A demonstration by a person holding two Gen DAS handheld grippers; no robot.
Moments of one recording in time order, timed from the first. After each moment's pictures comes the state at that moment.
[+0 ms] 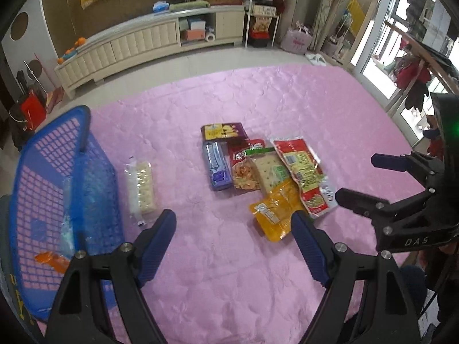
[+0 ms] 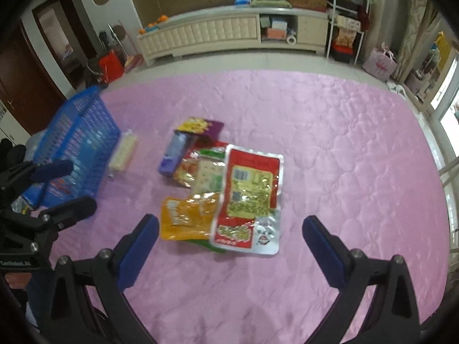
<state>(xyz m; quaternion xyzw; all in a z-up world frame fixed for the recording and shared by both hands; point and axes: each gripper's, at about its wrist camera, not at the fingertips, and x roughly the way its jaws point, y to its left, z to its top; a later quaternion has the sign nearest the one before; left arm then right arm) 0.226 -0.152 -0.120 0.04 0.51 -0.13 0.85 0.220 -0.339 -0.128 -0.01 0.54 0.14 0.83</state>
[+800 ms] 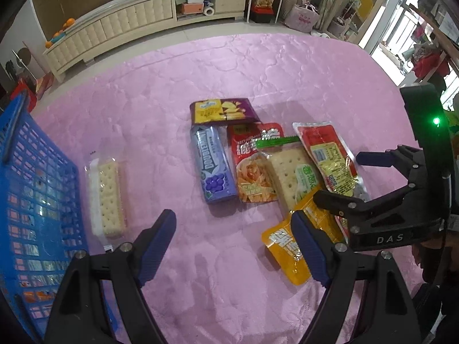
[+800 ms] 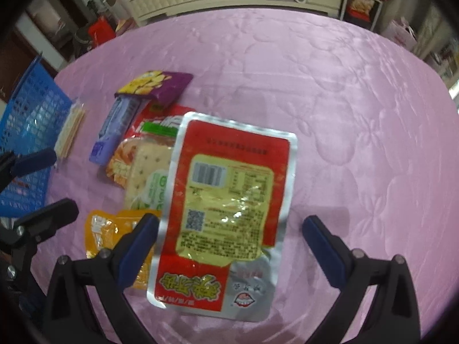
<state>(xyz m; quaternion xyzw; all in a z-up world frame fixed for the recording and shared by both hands) 0.276 -0.163 -0.182 0.04 0.56 -0.13 0.82 0.271 -0.343 -0.206 -0.03 0.61 0.16 0.78</state>
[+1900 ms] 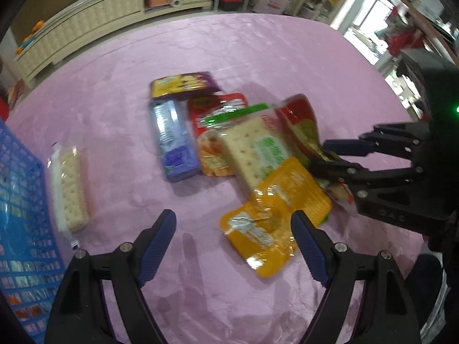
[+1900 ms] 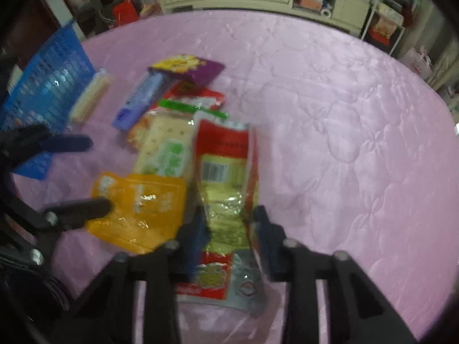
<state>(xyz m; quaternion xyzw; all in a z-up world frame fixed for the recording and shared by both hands) 0.259 -0.175 -0.199 0.05 0.58 -0.21 0.79 0.239 -0.338 -0.187 -0.09 0.59 0.19 0.78</state>
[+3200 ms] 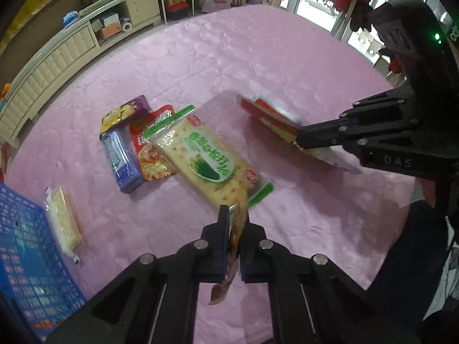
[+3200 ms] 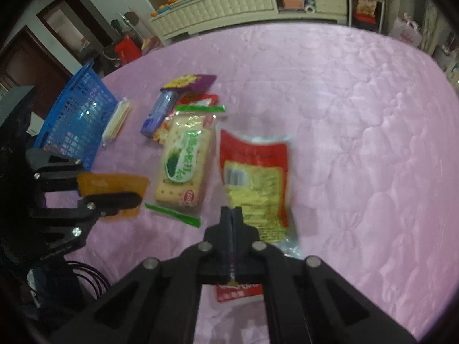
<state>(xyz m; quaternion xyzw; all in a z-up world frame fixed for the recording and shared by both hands) 0.226 -0.230 -0.180 0.15 0.55 -0.29 0.77 0.195 -0.391 -0.152 0.03 0.57 0.20 0.80</state>
